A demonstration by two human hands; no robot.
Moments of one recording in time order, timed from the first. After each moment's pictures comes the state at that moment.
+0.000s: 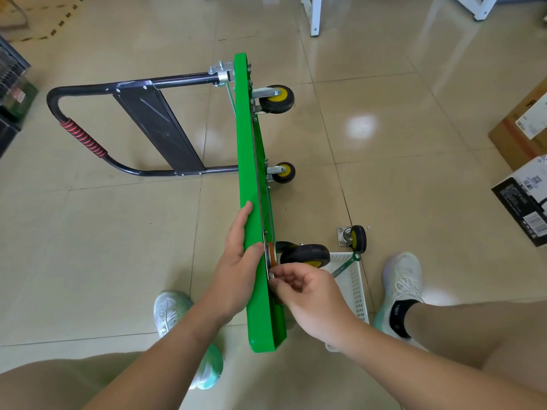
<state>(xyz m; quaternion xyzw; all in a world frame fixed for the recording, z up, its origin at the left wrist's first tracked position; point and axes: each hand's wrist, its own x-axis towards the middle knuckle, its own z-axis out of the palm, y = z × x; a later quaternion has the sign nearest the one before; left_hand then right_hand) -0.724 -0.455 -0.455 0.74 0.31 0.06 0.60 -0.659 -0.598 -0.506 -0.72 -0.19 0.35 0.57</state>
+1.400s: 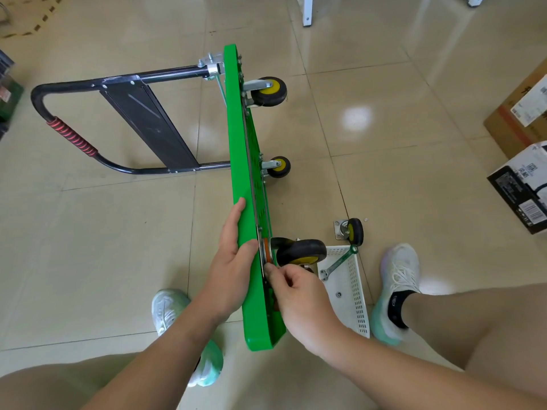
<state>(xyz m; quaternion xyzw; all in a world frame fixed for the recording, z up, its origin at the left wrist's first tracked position) -0.723 -0.453 -0.460 0.74 0.30 0.07 0.60 -0.676 -0.586 -0.498 -0.75 -0.09 0.35 0.55</state>
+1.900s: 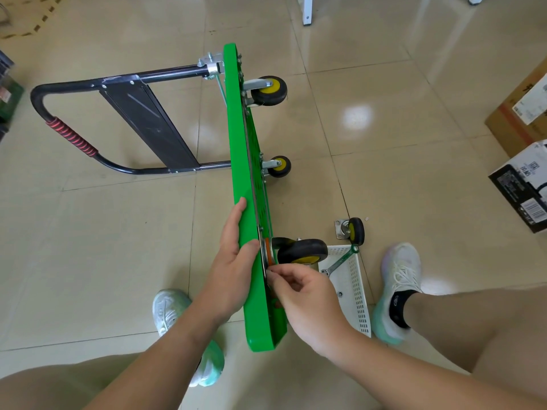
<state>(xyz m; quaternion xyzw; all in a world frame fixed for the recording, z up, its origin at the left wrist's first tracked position) -0.723 -0.453 -0.460 0.74 0.30 0.07 0.60 -0.677 -0.593 -0.498 -0.69 -0.06 0.36 0.63</state>
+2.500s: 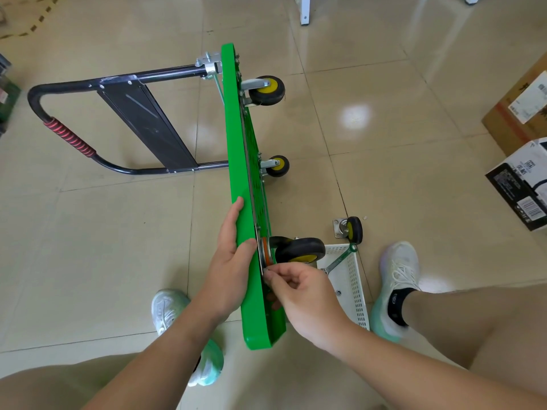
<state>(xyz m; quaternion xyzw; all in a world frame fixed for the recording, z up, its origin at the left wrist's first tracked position) -0.723 -0.454 -0.460 0.73 0.29 0.09 0.61 -0.673 -0.593 -0.504 -0.68 -0.08 0.38 0.62</state>
